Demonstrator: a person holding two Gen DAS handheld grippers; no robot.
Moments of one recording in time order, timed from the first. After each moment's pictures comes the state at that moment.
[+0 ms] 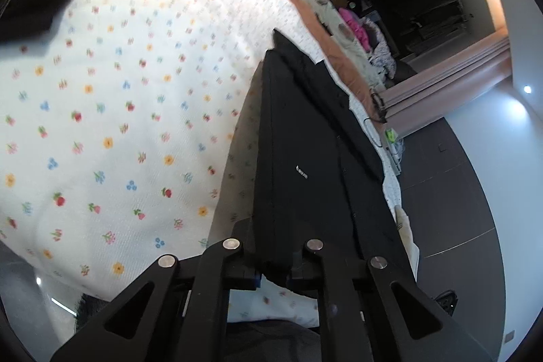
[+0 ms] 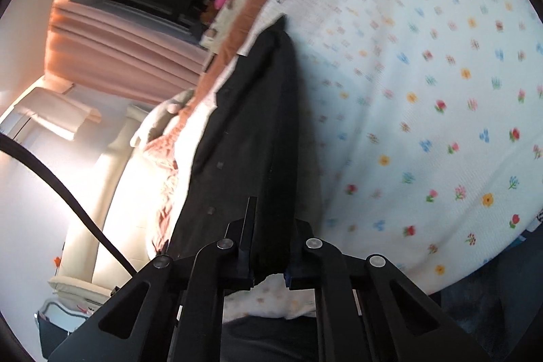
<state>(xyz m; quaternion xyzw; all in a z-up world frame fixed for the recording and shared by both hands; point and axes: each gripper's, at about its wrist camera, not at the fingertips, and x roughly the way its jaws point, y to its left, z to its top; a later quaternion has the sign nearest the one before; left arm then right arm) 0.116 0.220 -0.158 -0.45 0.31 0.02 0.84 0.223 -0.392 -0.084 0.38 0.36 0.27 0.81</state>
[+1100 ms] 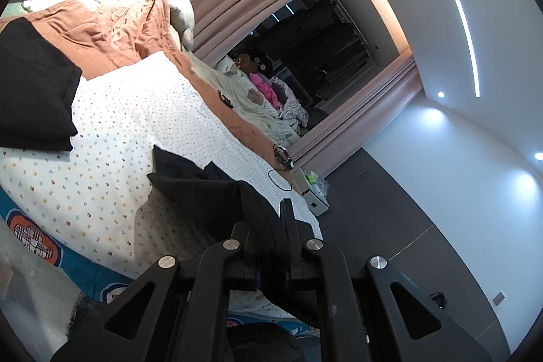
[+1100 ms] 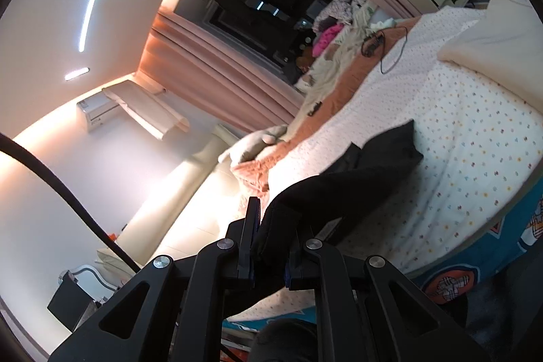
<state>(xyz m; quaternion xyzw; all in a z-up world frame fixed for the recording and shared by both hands) -0.057 0.193 0.024 -0.42 0.13 -0.06 0.90 0.083 -0.458 0.000 0.37 0.20 0.37 0.83</state>
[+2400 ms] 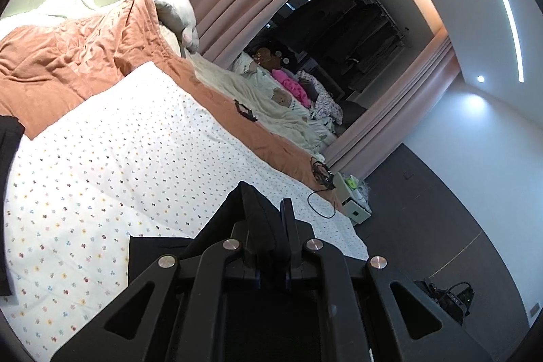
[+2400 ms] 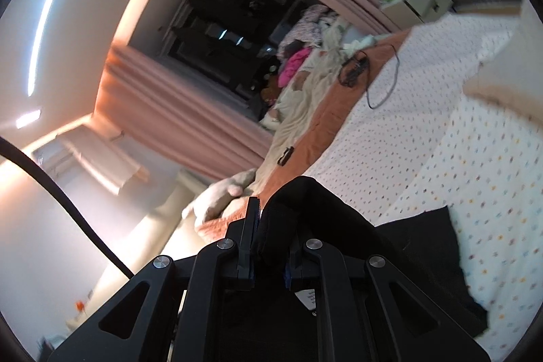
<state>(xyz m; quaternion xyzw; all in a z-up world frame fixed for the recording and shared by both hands) 0.237 0.262 0.029 -0.37 0.18 -0.01 0.91 0.344 -0.360 0.026 0.42 0.19 0.29 0.84</state>
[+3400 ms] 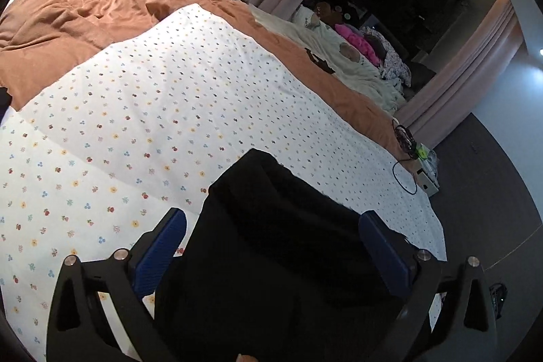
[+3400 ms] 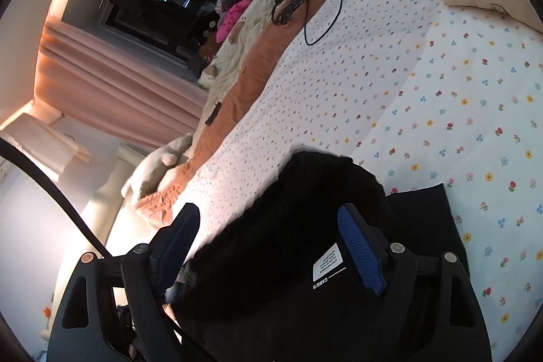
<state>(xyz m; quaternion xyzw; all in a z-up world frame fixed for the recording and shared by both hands) 0.361 0.284 -0.087 -0.34 0.30 0.08 0.89 0.420 -0.284 -0.006 0.39 0.31 0.23 0.83</state>
